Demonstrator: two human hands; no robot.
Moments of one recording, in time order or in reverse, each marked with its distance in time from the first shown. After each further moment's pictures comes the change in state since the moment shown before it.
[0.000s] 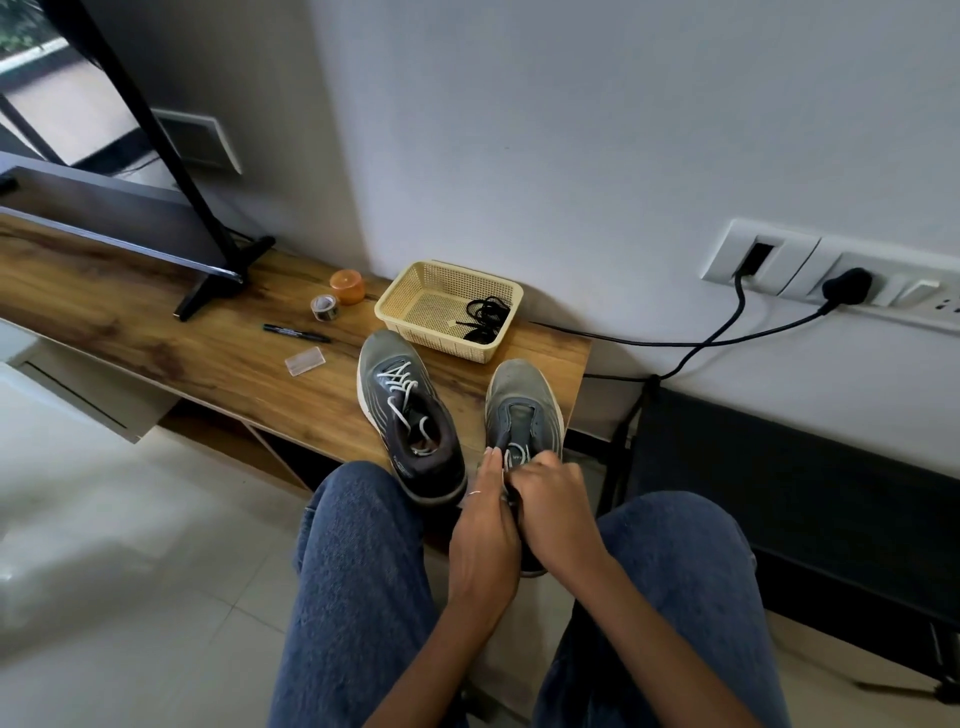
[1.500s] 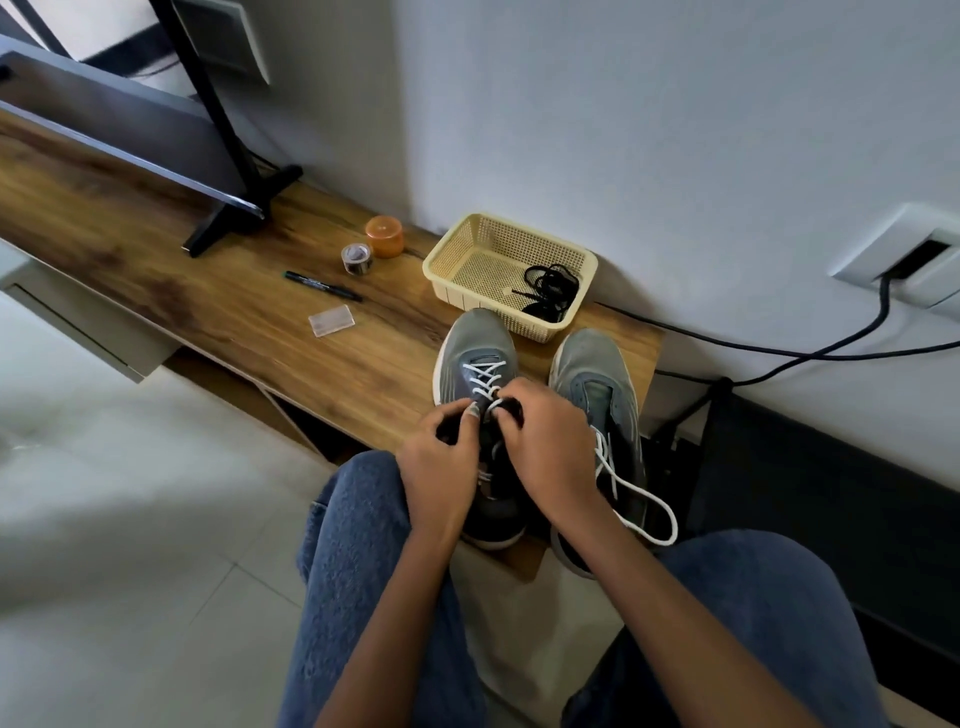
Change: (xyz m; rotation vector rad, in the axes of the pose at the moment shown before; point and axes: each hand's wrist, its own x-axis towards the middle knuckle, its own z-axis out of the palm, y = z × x) left_hand 0.093 -0.046 -0.057 -0.281 0.387 -0.266; right_hand 0.095 -0.046 0.024 0.221 0.053 0.134
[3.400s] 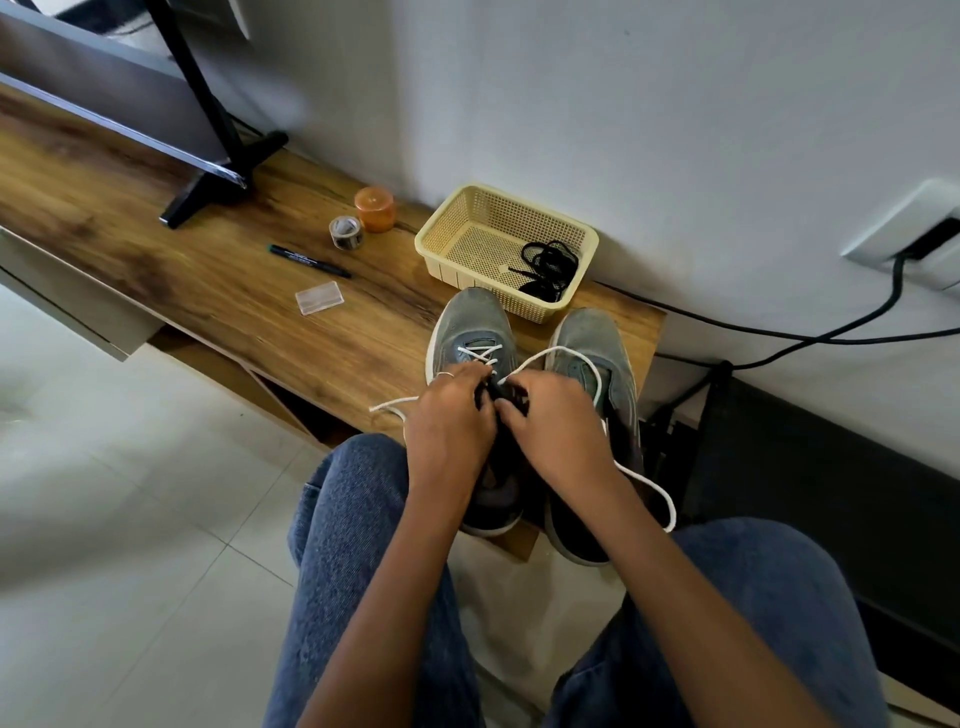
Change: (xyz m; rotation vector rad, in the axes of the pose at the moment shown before) left_hand 0.019 0.007 0.016 0.510 -0.094 0.385; right_hand 0.007 0.002 -0.016 -0.033 -0.209 0.051
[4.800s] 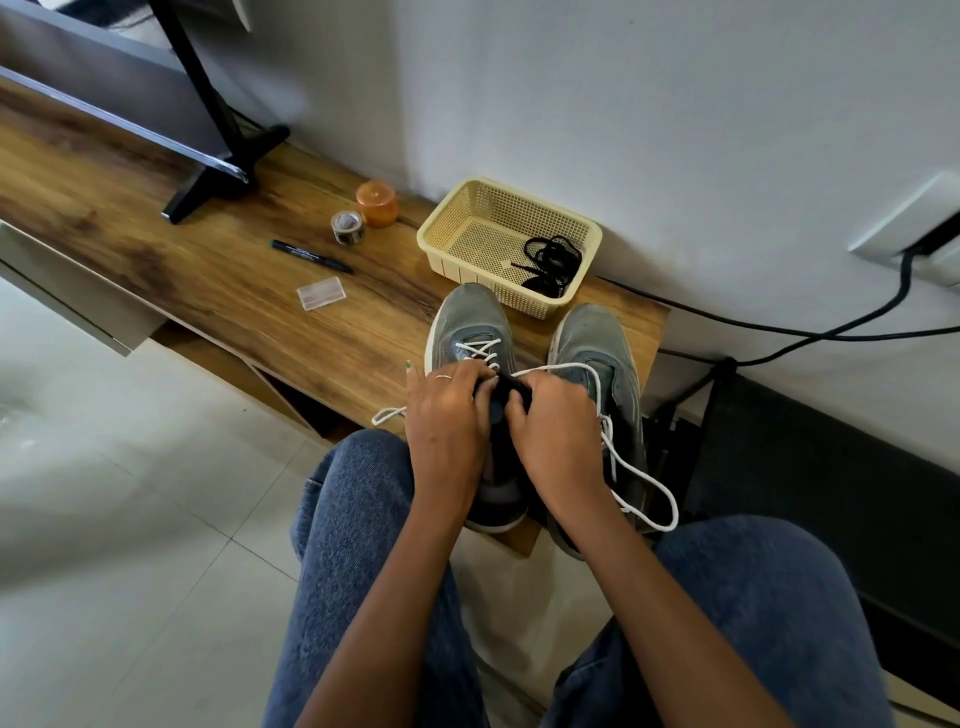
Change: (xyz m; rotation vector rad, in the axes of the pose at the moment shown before) left_hand -0.006 -0.014 0.013 -0.030 0.151 0.138; right_hand -0.005 -0.001 0.016 0.005 0.151 0.083
